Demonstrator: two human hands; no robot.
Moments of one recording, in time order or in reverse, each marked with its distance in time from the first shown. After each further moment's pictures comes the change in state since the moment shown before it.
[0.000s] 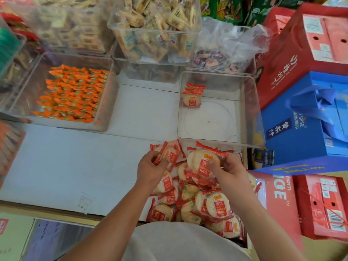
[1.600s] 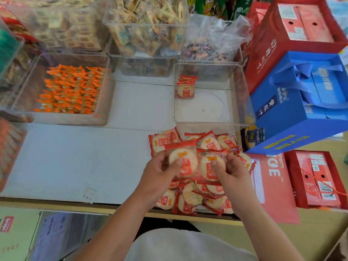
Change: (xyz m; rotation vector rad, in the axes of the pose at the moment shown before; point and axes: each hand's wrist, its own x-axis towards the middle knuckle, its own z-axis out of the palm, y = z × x) left_hand -0.117 0.039 -0.032 -0.215 -0.350 0.042; right_hand -0.066 0.046 -0.002 0.095 0.113 -0.007
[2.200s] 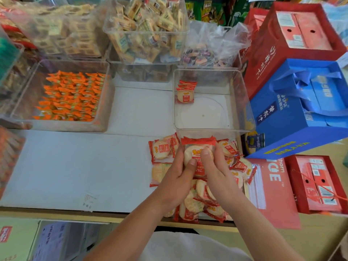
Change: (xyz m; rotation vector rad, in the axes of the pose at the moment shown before) left_hand 0.005 0.028 0.026 0.057 -0.292 0.126; right_hand 0.001 -0.050 0.039 -0.058 -0.256 -0.095
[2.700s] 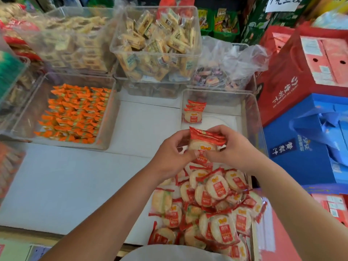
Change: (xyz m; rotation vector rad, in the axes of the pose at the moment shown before) left_hand 0.135 0.049 -0.071 0.171 0.163 0.057; right_hand 0.159 -0.084 -0.065 -0.535 -0.167 -0.104
